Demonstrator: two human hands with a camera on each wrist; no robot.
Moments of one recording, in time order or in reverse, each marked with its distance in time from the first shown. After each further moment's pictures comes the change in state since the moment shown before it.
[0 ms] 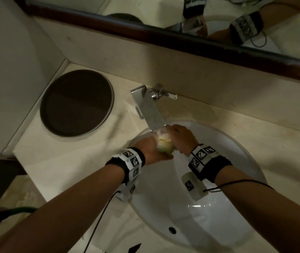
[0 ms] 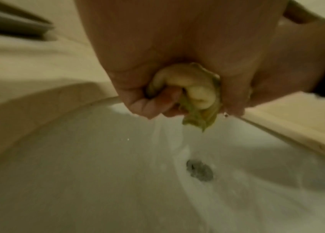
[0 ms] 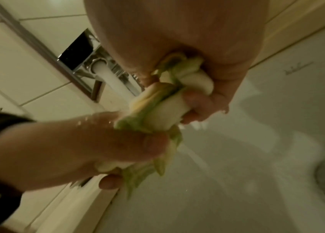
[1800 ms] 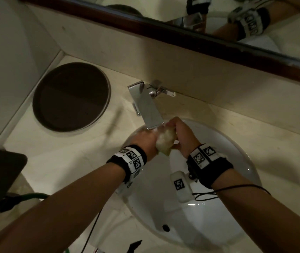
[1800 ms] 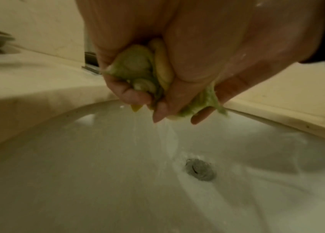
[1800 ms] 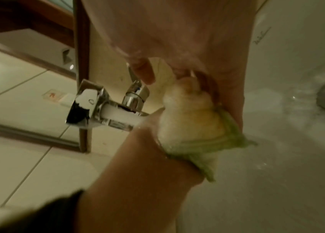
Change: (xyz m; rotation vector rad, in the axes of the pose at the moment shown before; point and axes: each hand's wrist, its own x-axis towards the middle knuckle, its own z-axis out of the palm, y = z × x) left_hand -0.002 0.008 -0.006 0.327 0.298 0.103; right_hand -0.005 -0.006 -0.006 0.862 -0.051 0.318
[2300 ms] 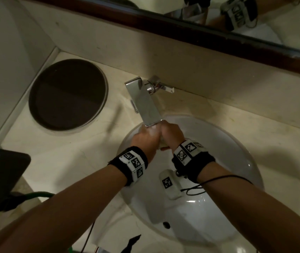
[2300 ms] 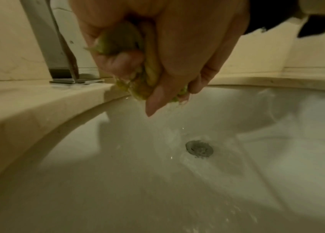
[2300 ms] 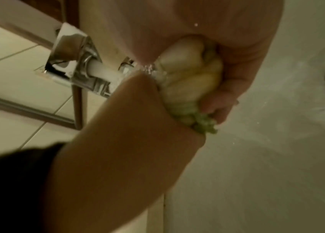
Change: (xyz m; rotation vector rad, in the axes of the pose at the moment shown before) left_hand -0.004 0.009 0.014 0.171 0.006 -0.033; right_hand 0.006 0.005 0.027 -0.447 0.052 -0.006
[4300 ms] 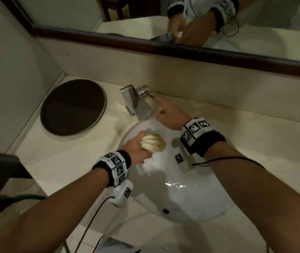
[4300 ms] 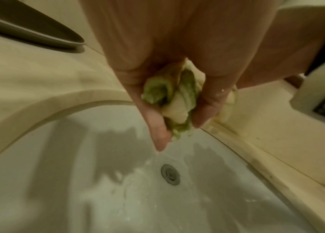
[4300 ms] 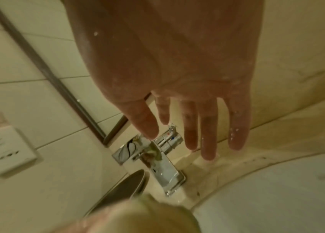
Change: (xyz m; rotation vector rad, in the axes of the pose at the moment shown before) left_hand -0.065 -0.007 -0.015 -0.800 -0.152 -0.146; right_hand -0.066 -0.016 -0.060 -0.391 0.022 -0.571
